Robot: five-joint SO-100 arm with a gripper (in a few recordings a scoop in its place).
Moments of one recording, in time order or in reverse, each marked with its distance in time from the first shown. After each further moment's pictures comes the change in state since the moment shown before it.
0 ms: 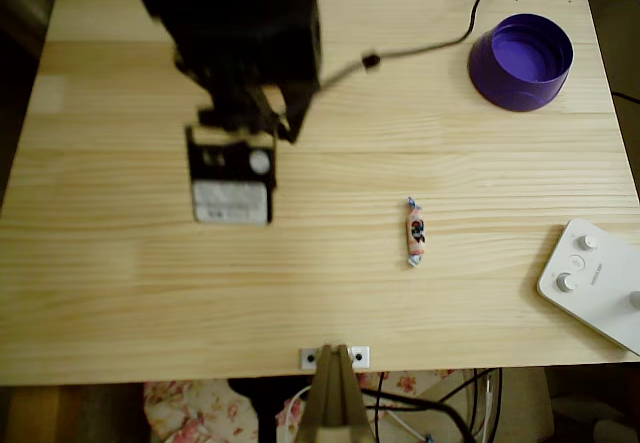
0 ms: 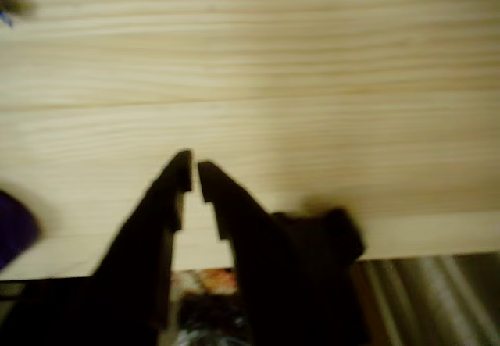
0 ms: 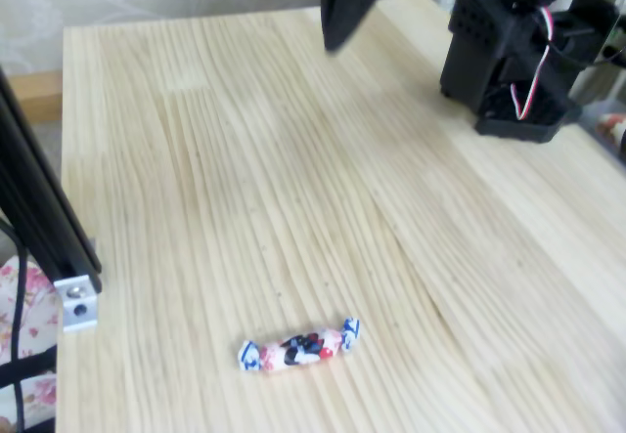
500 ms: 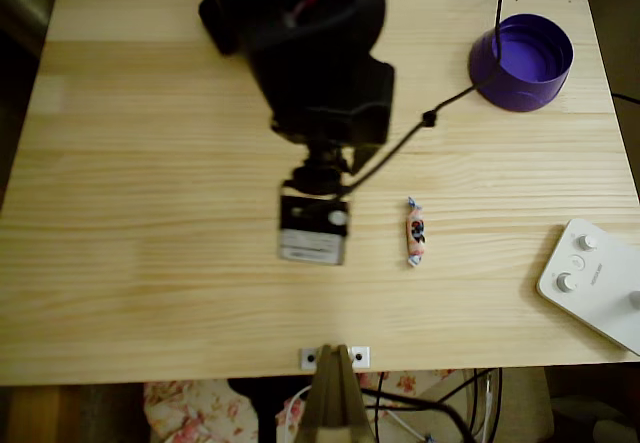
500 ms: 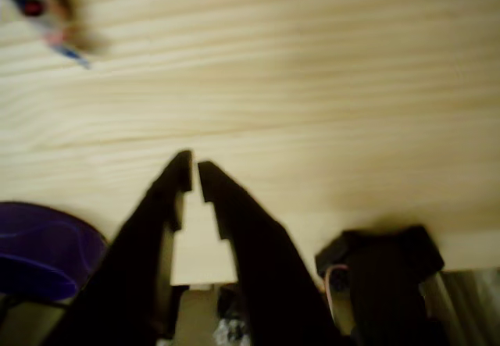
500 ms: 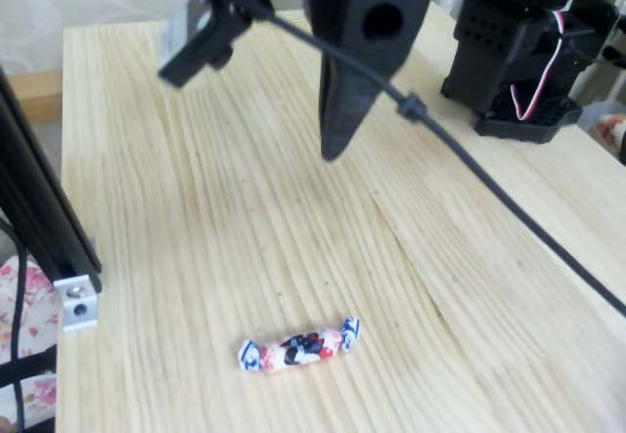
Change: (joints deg) arm -10.4 -14.2 -3.3 -10.1 12.3
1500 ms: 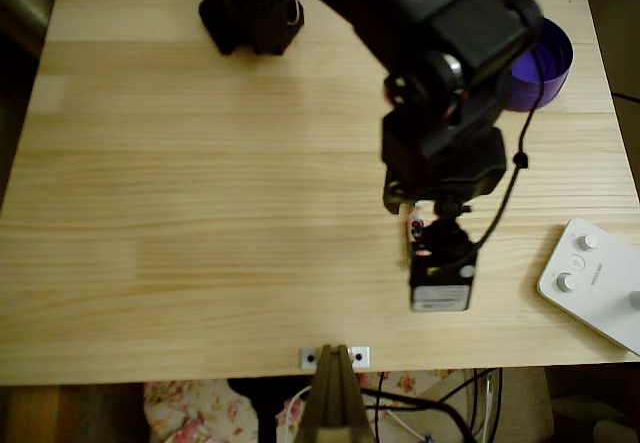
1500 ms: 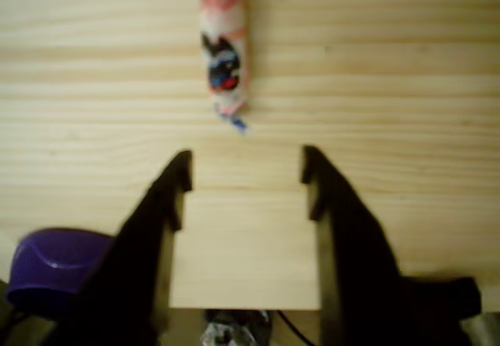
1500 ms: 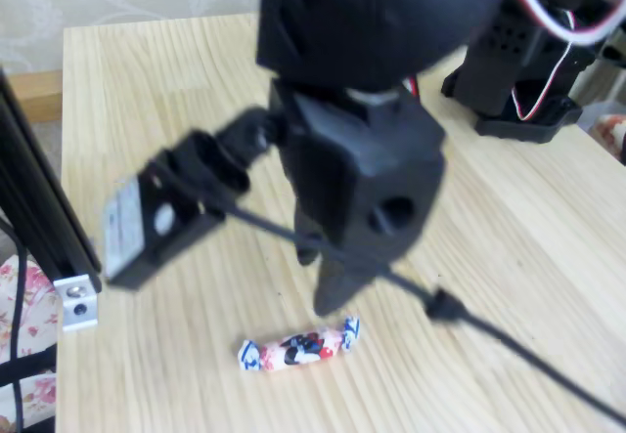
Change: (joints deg) arm -10.9 -31.6 -31.9 1.5 3.6
